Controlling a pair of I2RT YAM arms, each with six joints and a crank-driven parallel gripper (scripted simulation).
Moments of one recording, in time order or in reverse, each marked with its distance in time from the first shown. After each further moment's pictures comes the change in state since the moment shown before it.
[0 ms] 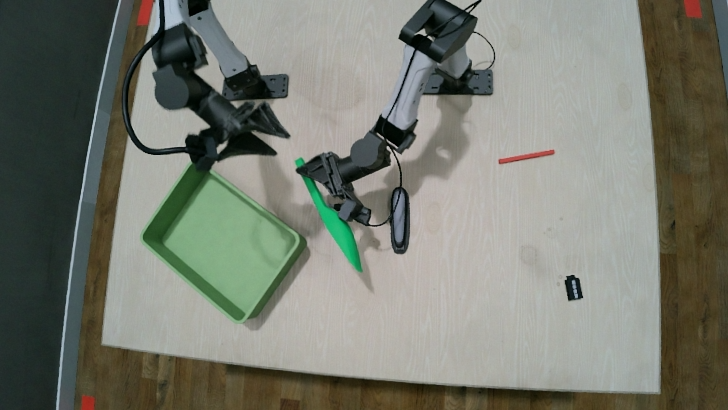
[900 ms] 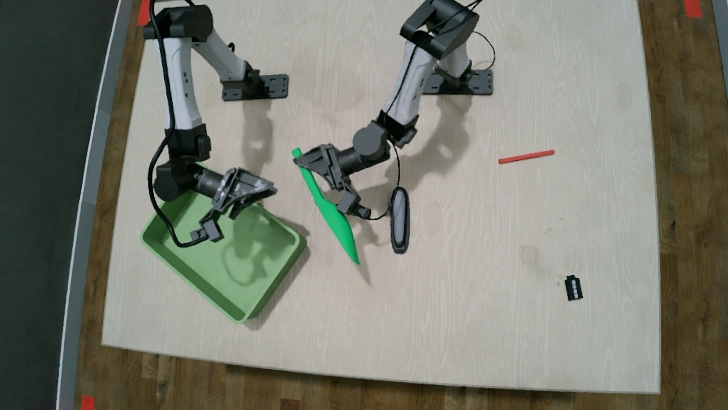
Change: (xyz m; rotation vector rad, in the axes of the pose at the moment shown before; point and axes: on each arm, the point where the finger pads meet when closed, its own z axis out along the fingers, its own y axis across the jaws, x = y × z) left arm 0.016 -0.018 -0.007 0.079 0.024 -0.047; right arm 0.028 -0.132 0.039 -0.355 0.156 0.650
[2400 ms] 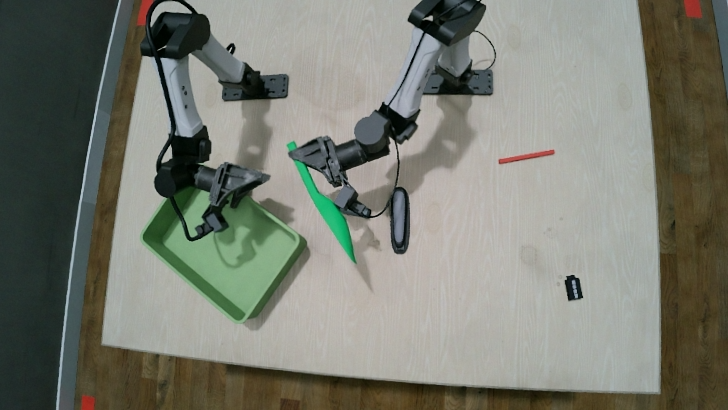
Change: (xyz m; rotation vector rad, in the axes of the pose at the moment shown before) left arm 0.005 -0.044 -0.006 0.091 0.001 0.053; right arm 0.024 -0.037 -0.039 -0.111 0.088 0.198
